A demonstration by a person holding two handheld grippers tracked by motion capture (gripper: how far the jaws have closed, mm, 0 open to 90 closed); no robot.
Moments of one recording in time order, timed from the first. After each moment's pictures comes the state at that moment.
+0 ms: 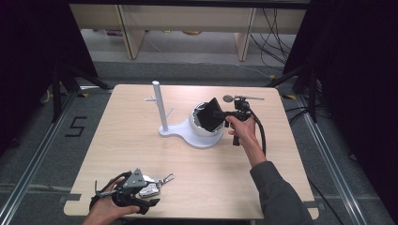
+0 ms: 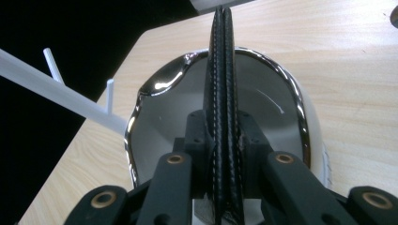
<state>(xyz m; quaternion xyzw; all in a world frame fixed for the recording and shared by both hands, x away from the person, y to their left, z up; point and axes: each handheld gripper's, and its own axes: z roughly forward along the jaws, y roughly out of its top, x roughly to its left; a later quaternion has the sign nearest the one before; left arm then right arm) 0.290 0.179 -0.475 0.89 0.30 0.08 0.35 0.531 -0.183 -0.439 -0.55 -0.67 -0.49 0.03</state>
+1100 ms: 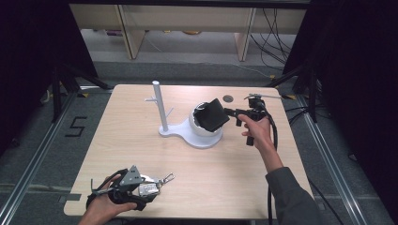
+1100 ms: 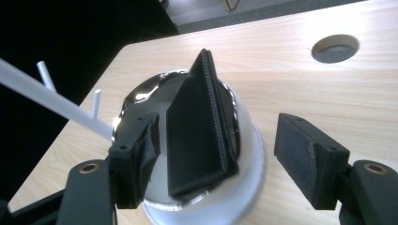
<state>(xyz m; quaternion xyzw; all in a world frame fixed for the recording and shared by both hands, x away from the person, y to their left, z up) 0.295 0.188 -0.470 0.88 0.31 0.11 0.34 0.512 -0.226 -0.413 -0.55 -0.68 -0.49 -0.05</state>
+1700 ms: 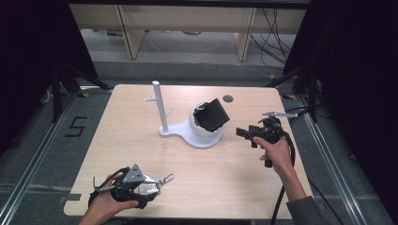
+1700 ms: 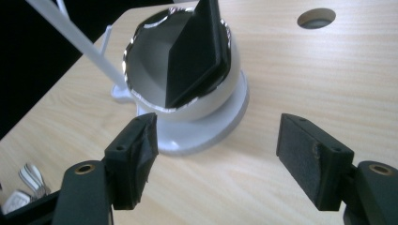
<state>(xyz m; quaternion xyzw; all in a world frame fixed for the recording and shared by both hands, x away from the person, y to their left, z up) 0.301 0.185 -0.474 0.88 0.31 0.10 0.33 0.436 -0.257 -0.416 -0.52 -0.71 -0.46 -0.07</state>
